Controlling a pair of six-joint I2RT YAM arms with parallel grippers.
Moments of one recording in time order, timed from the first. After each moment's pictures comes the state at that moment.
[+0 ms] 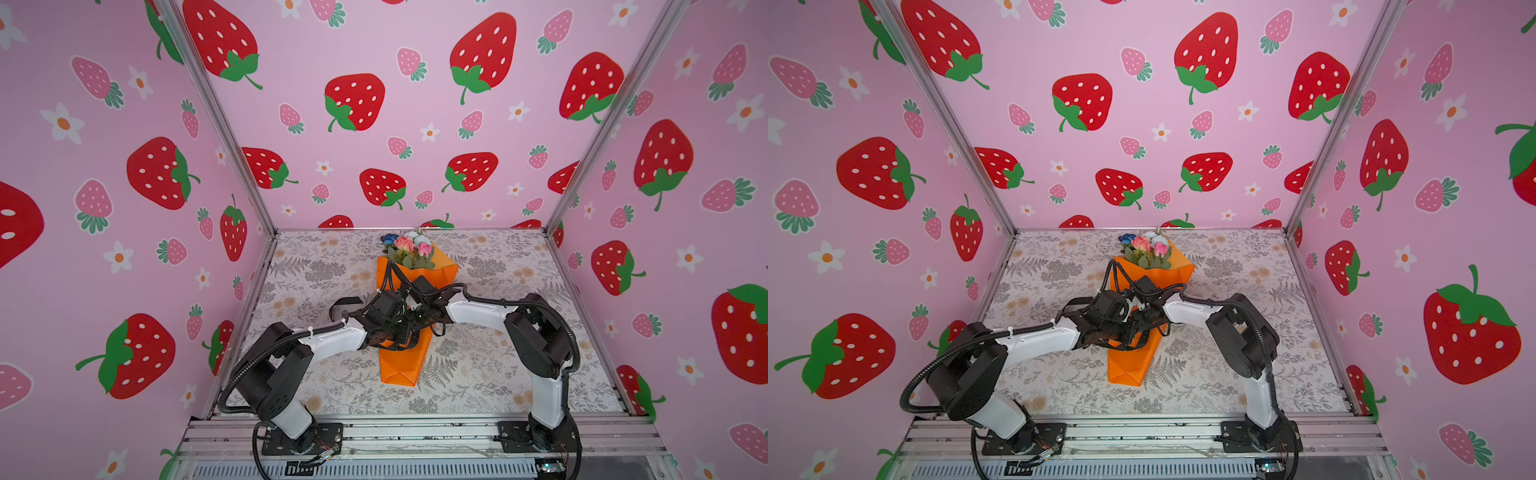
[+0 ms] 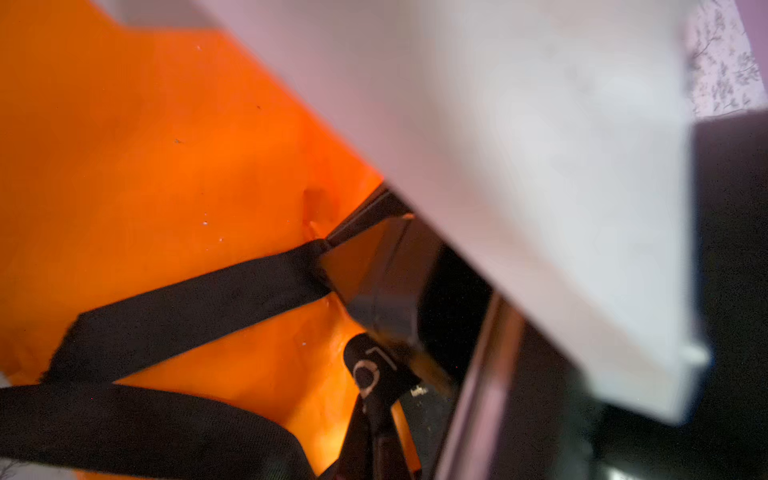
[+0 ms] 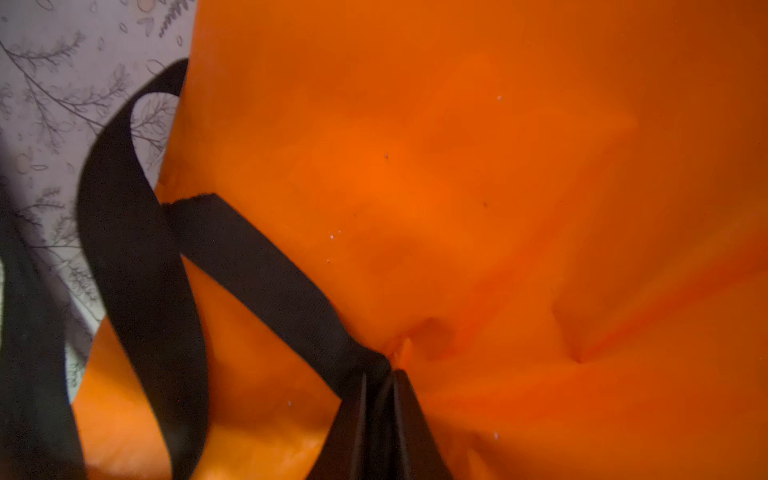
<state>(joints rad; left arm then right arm) -0.70 1.59 0.84 -0.16 0.14 -0.38 0.88 1.97 1.29 -0.39 -0.01 0.22</state>
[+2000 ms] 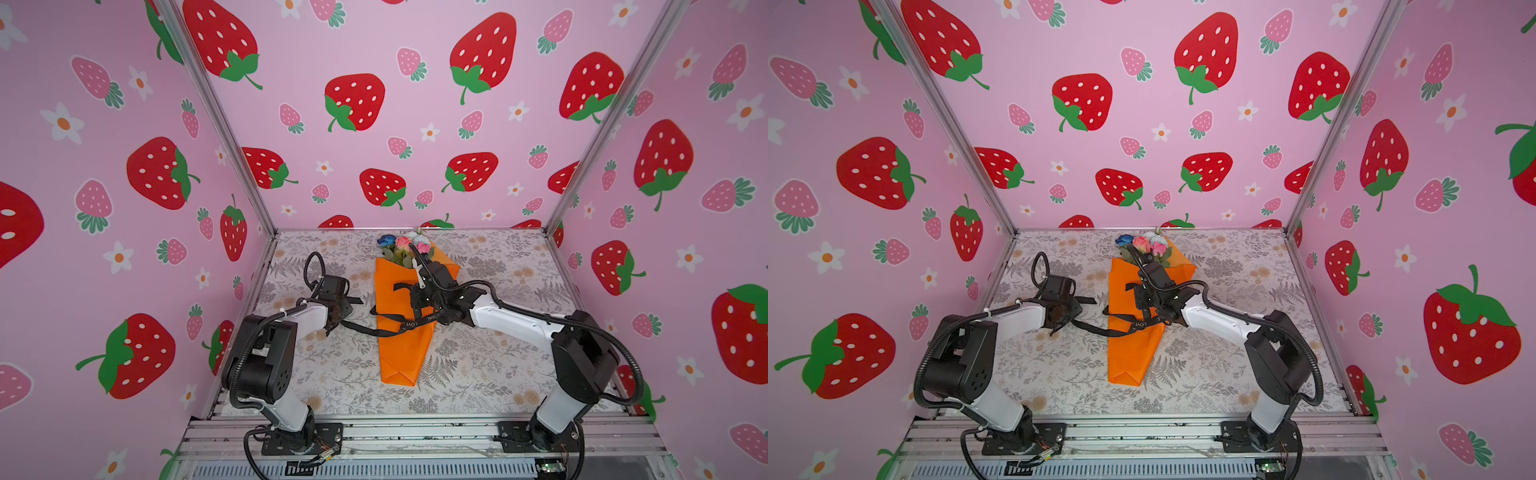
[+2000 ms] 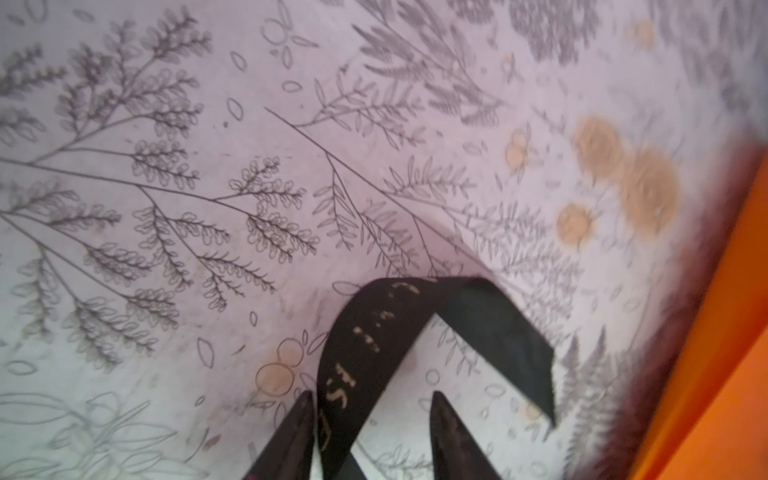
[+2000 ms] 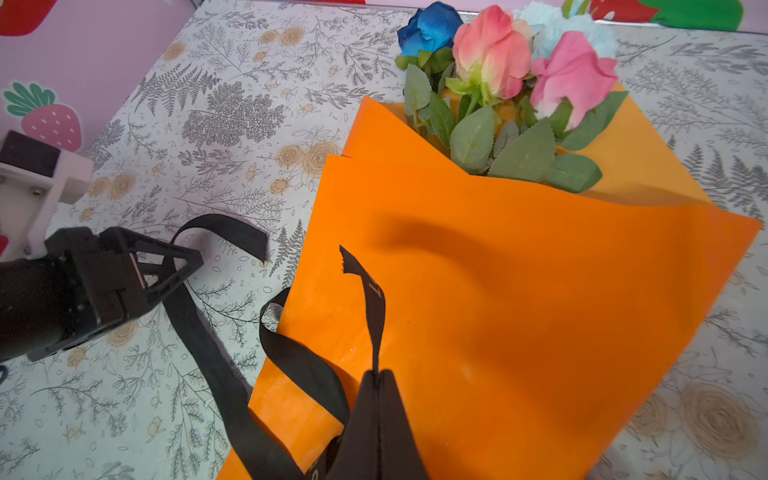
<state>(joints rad) -0.18 1.66 0.81 -0.20 -0.13 -0.84 0.88 1.67 1.18 -0.17 0.17 0.37</state>
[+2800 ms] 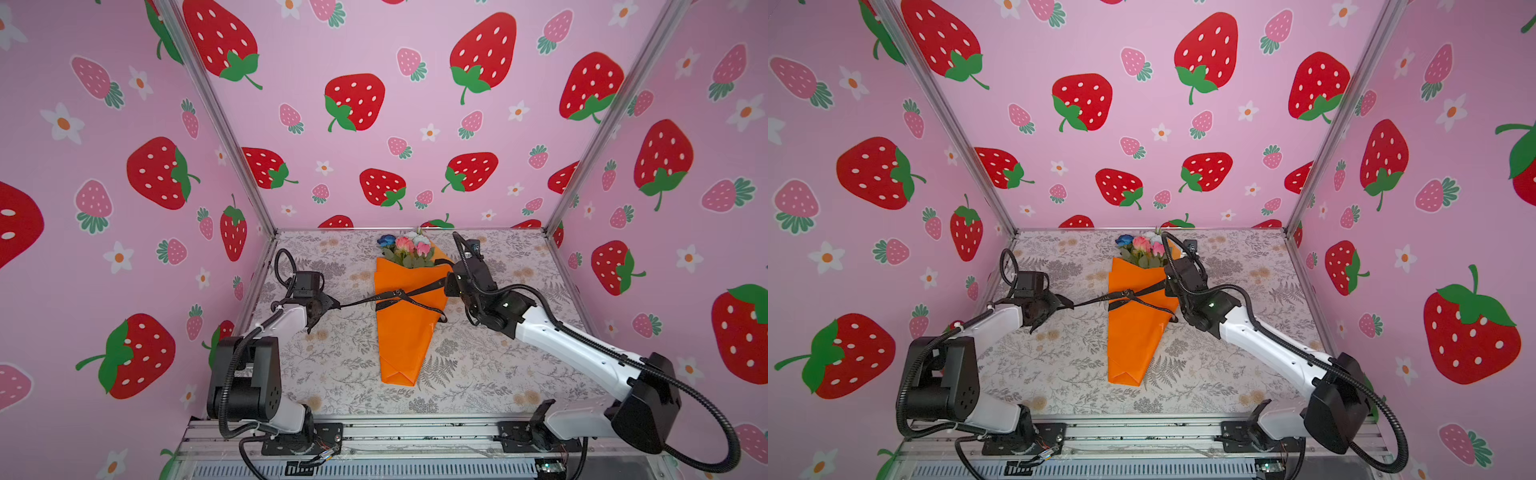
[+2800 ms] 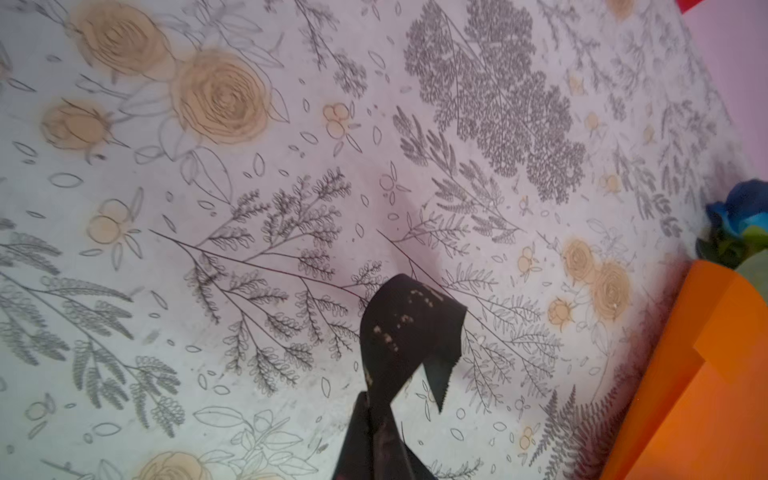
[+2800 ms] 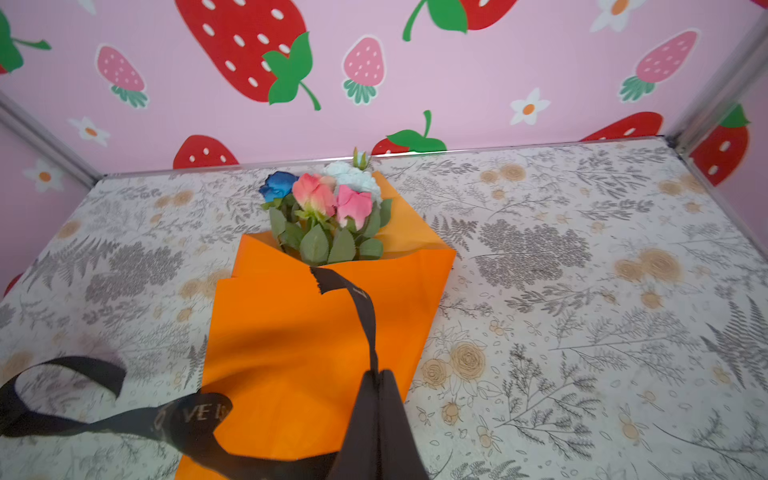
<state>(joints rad) 0.01 1.50 0.81 -0.29 -0.11 -0.79 0.84 1.32 1.10 -0.34 0.59 0.49</state>
